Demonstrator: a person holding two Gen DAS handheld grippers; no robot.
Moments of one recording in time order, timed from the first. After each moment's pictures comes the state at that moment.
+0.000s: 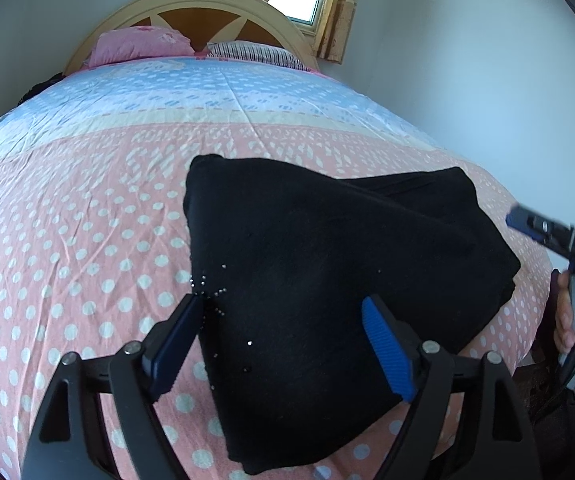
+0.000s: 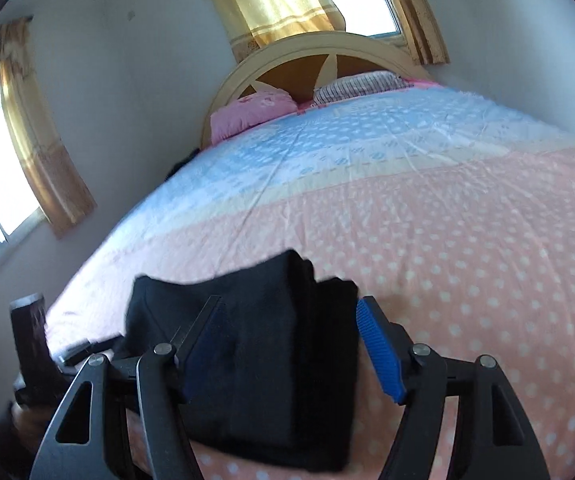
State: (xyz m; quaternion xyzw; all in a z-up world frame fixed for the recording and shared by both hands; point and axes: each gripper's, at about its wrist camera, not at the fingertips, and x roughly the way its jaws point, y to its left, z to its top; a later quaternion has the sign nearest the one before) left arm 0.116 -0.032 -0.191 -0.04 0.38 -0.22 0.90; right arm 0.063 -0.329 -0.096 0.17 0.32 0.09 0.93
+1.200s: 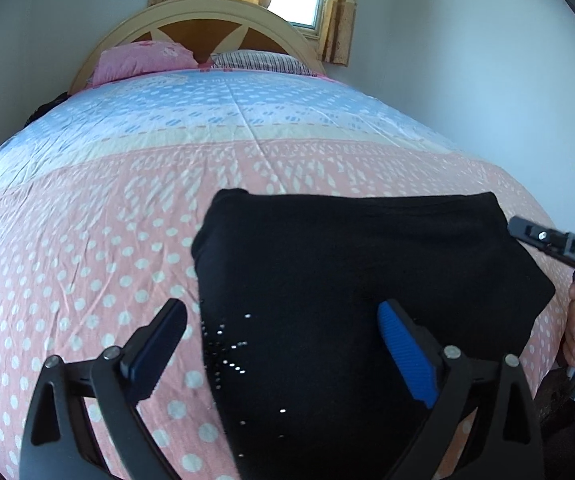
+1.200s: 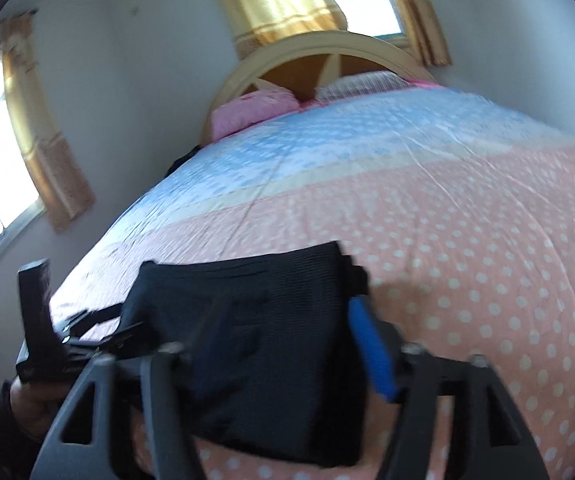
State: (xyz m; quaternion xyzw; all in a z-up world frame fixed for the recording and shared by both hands) left arm 0.139 -0.053 -0.186 0.00 0.36 -0.20 0.91; right arm 0.043 -0.306 -0.103 0.13 0.31 0.09 0.94
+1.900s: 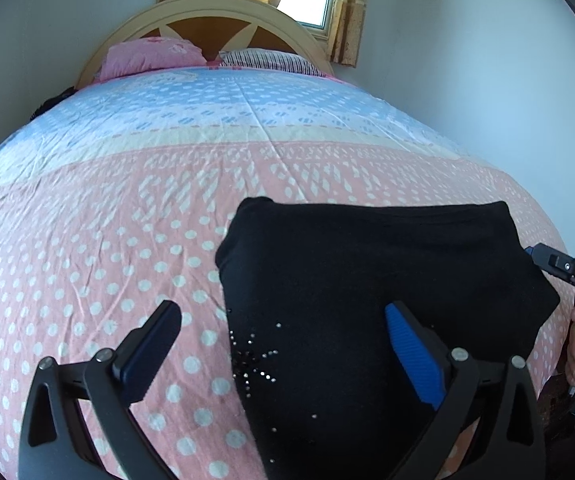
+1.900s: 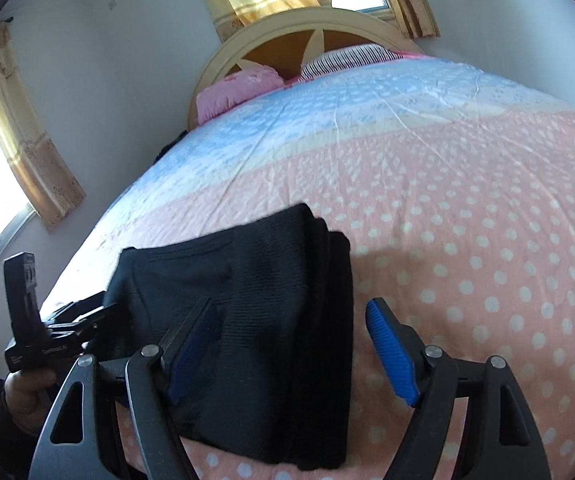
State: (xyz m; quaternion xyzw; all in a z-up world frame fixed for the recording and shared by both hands) left arm 0.150 -0.039 -0.187 -0.02 0.37 -0.19 0.91; right arm 0.064 -0.320 -0.136 0.17 0.37 0.07 0.91
